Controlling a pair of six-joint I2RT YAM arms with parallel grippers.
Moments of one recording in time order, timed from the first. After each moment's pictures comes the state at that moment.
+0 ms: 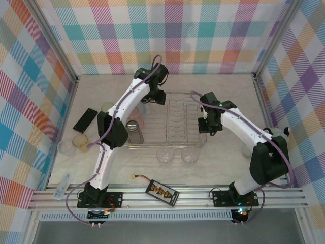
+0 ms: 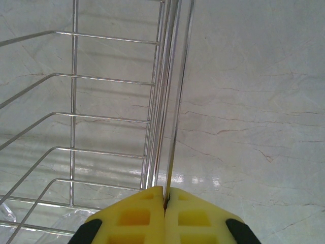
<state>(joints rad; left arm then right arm) -0.52 2.35 2.46 -1.38 -0.14 -0.33 0.41 1.53 1.19 -0.98 0.03 0.28</state>
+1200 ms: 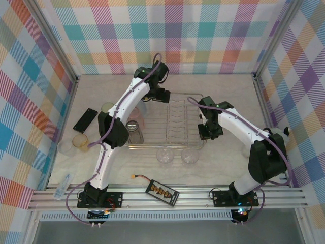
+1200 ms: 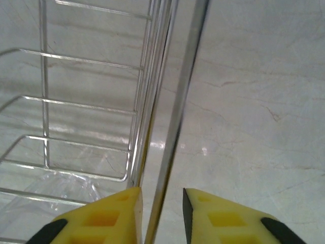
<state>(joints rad) -0.52 2.37 2.52 -1.37 -0.10 -0.31 0.43 1.56 1.19 -1.11 0.02 0.25</state>
